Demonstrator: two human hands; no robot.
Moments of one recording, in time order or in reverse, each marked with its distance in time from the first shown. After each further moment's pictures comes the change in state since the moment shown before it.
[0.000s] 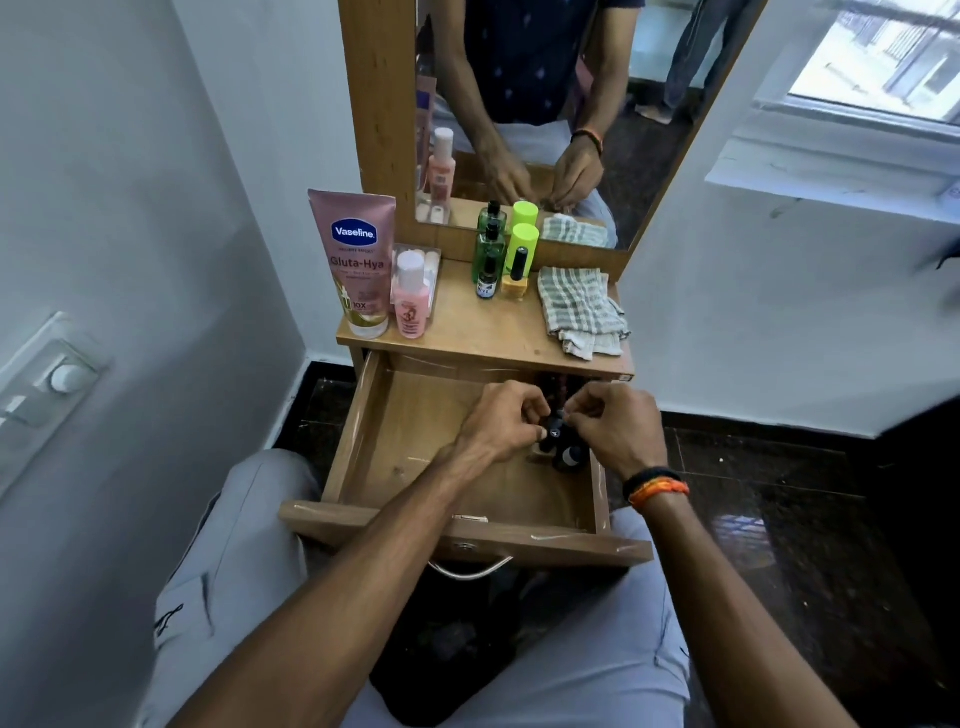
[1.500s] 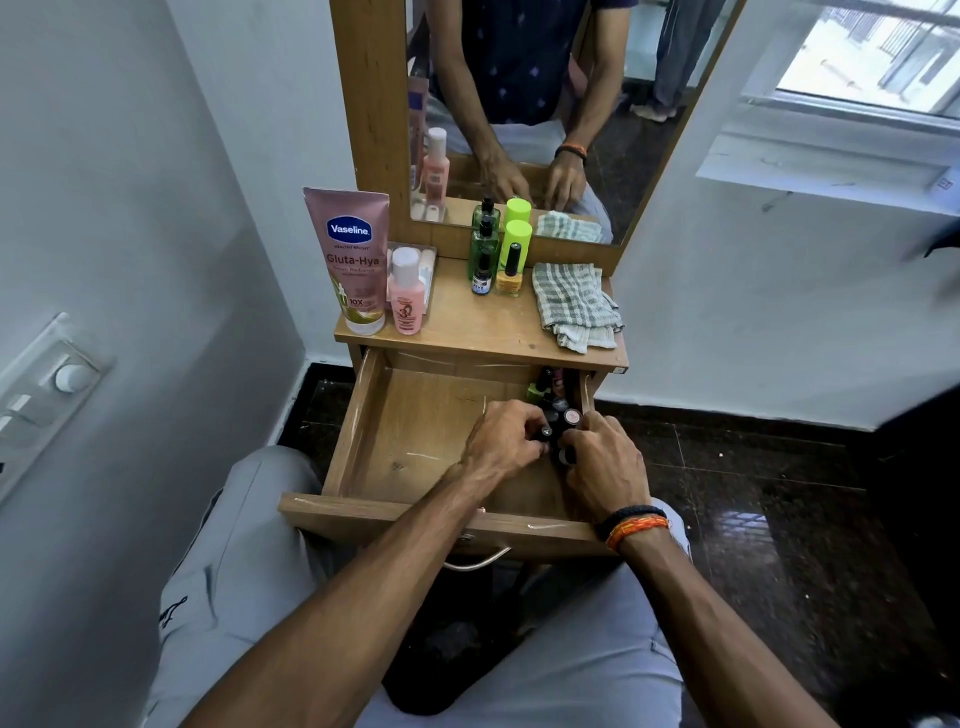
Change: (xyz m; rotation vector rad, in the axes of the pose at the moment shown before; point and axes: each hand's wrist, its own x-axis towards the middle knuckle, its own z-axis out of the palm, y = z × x) left_hand -0.016 -0.007 0.030 0.034 0.006 -0.032; right_hand -0.043 0.016 0.032 -0.458 -0.067 -0.107
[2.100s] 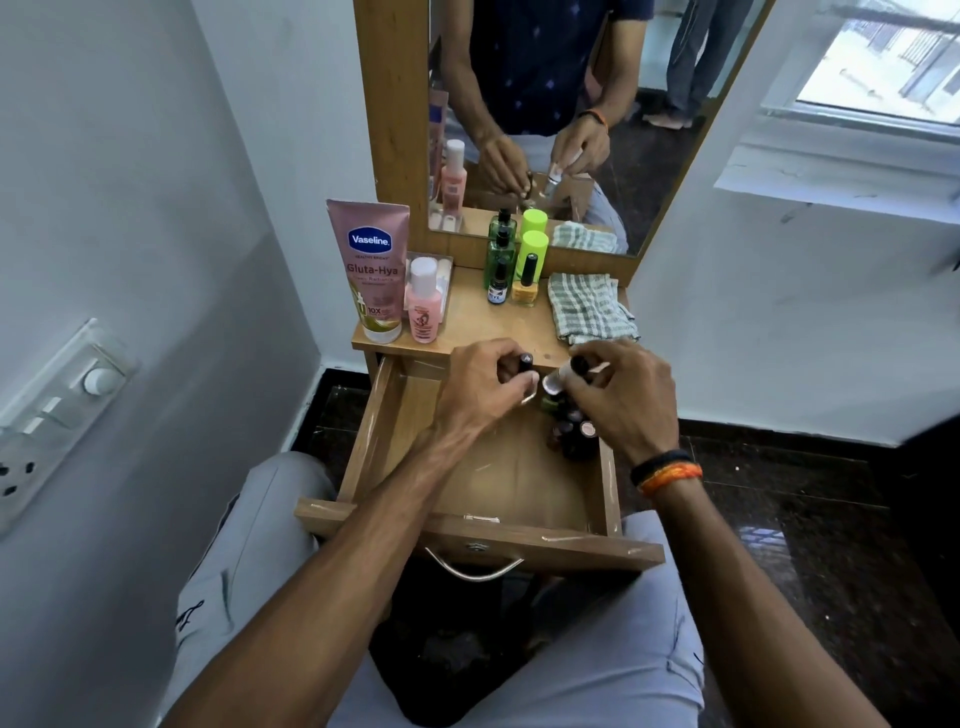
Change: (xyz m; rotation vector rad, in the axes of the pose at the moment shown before) left_hand 0.007 0.016 -0.081 -0.073 0.368 0.126; right_hand 0.053 -0.021 -0.076 0.467 0.298 -0.009
